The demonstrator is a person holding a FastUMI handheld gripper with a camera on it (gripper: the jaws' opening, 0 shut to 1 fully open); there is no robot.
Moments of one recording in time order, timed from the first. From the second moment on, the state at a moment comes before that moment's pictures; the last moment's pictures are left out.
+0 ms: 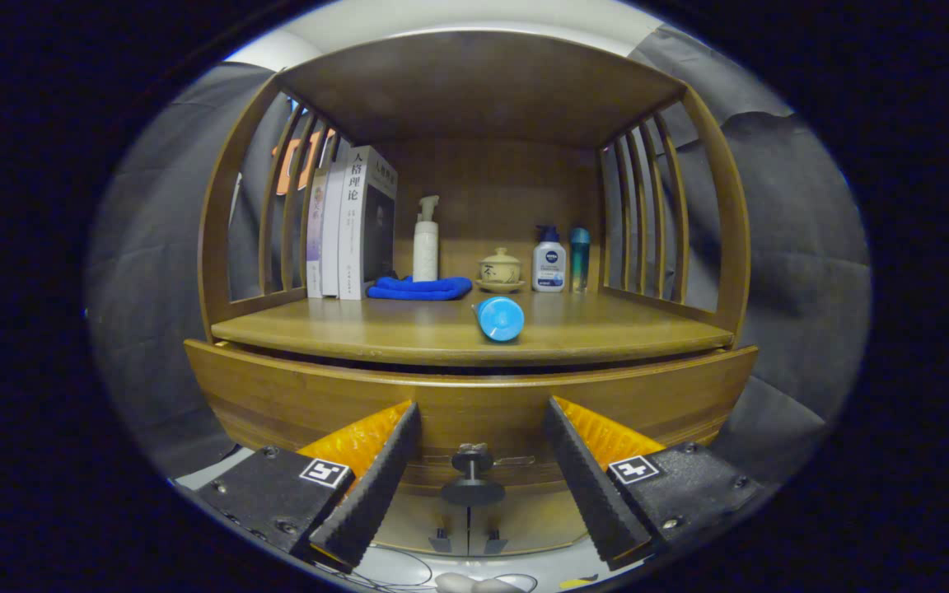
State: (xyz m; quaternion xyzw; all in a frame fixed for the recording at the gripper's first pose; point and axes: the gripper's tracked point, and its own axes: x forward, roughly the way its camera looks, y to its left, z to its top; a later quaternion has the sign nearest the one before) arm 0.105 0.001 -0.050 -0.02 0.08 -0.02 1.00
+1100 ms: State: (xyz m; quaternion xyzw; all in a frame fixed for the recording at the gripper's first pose) arm -0.049 -0.029 0.007 -0.02 0.02 -0.02 1.00
